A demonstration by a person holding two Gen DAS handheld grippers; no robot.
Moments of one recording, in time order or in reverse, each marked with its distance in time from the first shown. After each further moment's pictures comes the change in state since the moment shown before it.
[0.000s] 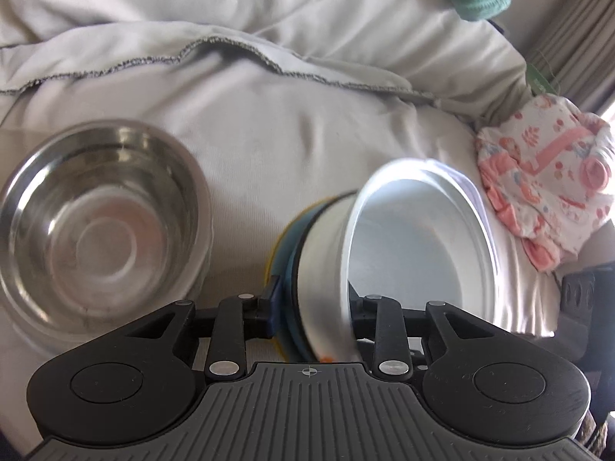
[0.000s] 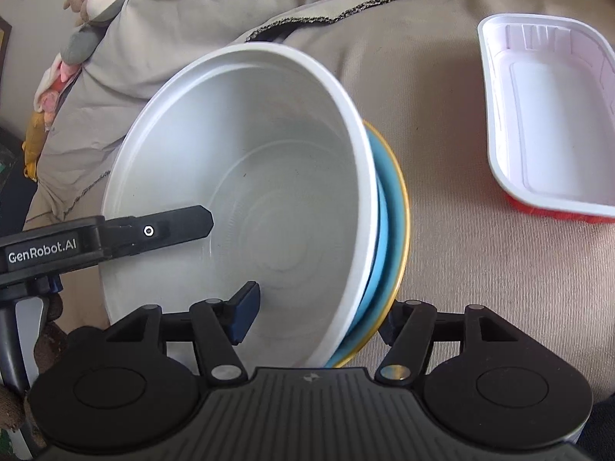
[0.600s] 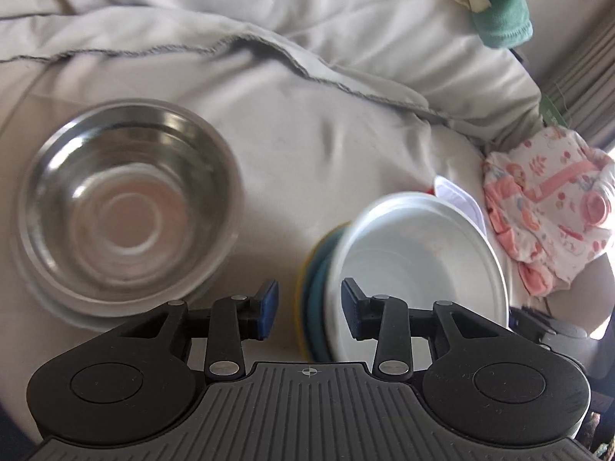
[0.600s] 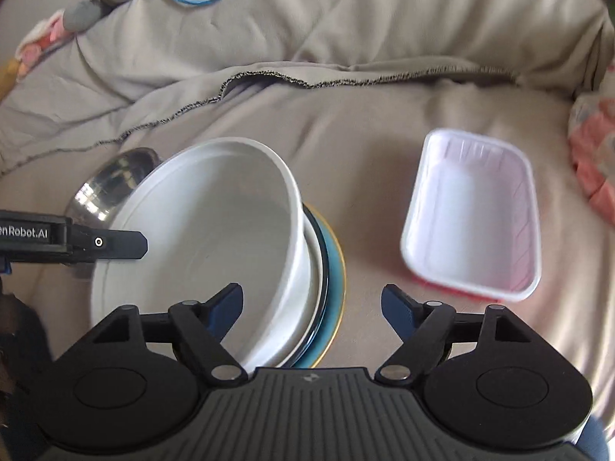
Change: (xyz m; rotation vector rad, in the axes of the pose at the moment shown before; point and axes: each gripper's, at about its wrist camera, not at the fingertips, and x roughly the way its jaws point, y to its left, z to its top) left arm -0.008 0.012 0.002 -0.107 -0.006 0.009; right arm -0.047 0.031 -0.003 -0.251 -0.159 -0.328
